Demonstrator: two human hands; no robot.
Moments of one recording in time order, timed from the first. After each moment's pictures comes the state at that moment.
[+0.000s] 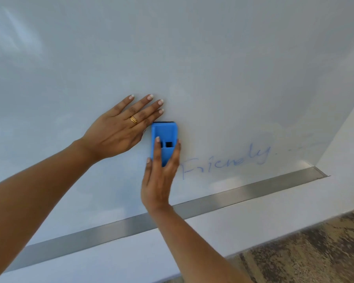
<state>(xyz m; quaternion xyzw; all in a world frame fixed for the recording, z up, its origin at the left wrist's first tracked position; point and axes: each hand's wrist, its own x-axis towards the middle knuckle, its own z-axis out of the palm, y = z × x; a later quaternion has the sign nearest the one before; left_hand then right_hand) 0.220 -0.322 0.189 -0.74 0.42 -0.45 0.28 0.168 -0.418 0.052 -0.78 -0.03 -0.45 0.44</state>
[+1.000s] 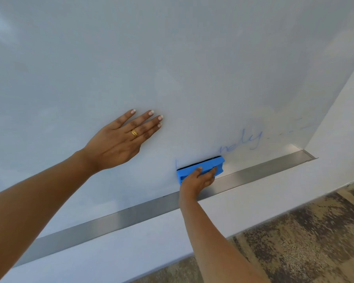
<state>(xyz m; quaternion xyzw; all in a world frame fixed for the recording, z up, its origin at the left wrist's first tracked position) 0.221 -0.330 0.137 -0.73 0.46 -0.41 0.29 0.177 -0.494 0.003 -0.48 0.36 -0.29 0.75</state>
